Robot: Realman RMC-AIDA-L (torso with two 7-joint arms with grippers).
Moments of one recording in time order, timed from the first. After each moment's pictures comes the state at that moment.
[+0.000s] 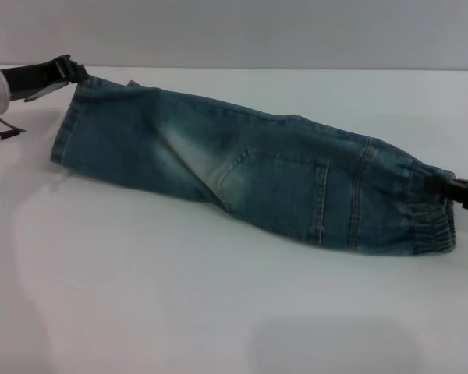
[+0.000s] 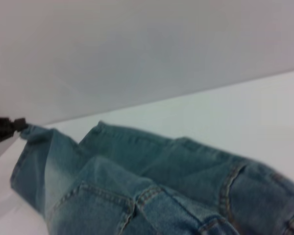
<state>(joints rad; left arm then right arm) -0.71 -1.96 0.83 0.53 1.98 0.79 -2.31 0.52 1.96 -0.33 -0.44 -2.22 -1.37 1.66</state>
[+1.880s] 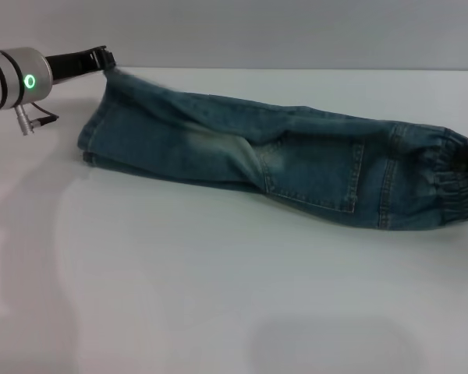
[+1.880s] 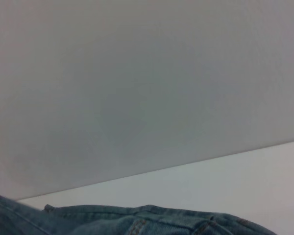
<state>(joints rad) -0.80 -2.03 0.84 0.52 2.08 0.62 -2.26 0.45 2.02 -0.31 -0.44 -1.95 -1.24 1.46</state>
